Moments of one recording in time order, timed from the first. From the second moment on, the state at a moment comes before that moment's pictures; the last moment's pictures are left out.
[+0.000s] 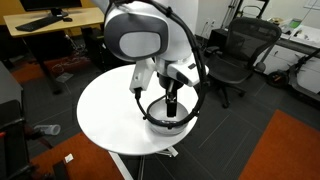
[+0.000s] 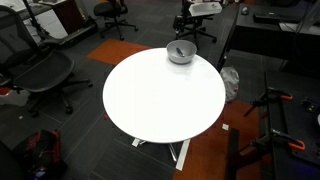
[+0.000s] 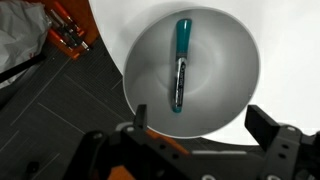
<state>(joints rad) -0.23 0.54 -0.18 -1.83 0.19 2.49 0.24</state>
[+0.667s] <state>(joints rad) -0.24 0.68 -0.18 -1.69 0.19 2.48 0.24</state>
